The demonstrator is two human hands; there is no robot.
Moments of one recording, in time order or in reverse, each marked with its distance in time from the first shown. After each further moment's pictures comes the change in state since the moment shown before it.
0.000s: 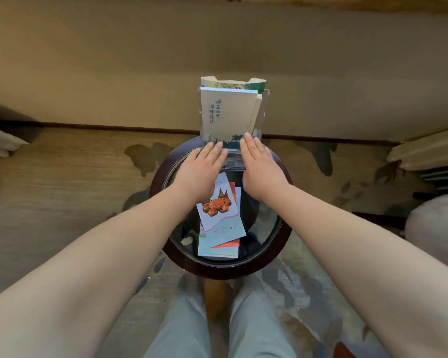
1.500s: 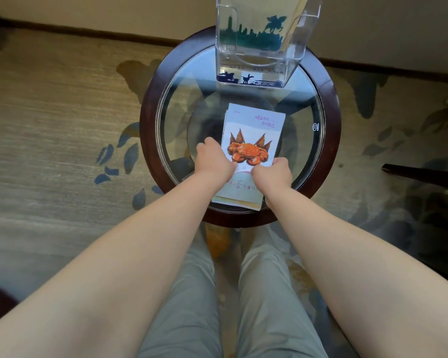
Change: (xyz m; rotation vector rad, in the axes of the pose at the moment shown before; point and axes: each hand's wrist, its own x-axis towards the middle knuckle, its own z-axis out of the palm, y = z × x) left_hand -0.034 0.090 0.153 -1.060 -0.227 -0.826; right_hand -0.050 -0.020 0.208 0.978 -0.041 0.922
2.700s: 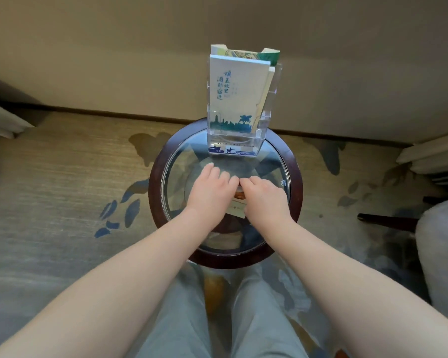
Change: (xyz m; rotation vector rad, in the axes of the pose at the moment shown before) left_hand -0.083 0.059 -0.079 0.998 0.350 0.838; right_hand -0.092 -0.074 -0.092 -0.960 0.195 -1.015
